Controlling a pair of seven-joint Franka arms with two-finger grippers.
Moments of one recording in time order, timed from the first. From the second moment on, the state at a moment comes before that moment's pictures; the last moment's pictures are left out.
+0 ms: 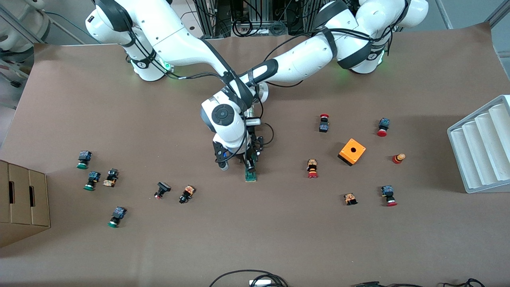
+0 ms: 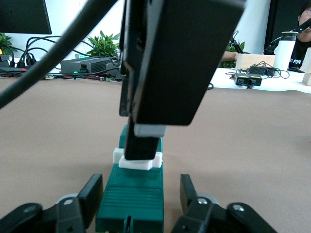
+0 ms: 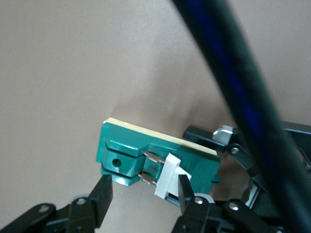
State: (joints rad) left arm -0.68 1.14 -0.58 -1.56 2.15 1.64 -2.50; right arm 0.85 0.67 -0.15 -1.70 0.23 2.58 1.84
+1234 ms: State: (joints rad) left arm -0.68 1.16 -0.58 -1.56 2.15 1.63 -2.50; right arm 0.86 0.67 -0.15 -1.71 0.23 2.57 1.84
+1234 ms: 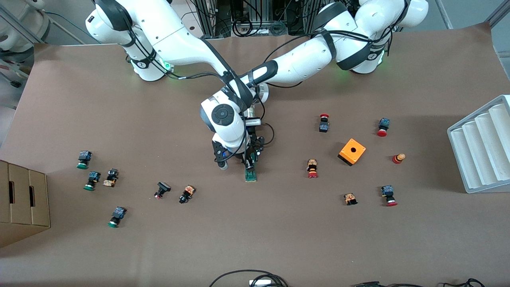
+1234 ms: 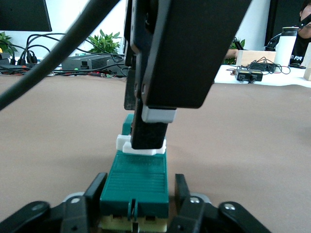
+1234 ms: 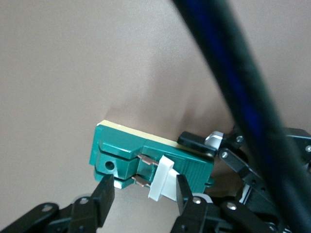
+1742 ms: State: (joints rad) left arm -0.68 1.16 -0.58 -1.56 2.15 1.62 -2.50; right arm 0.85 0.64 -0.15 -1.70 0.26 2.52 1.84
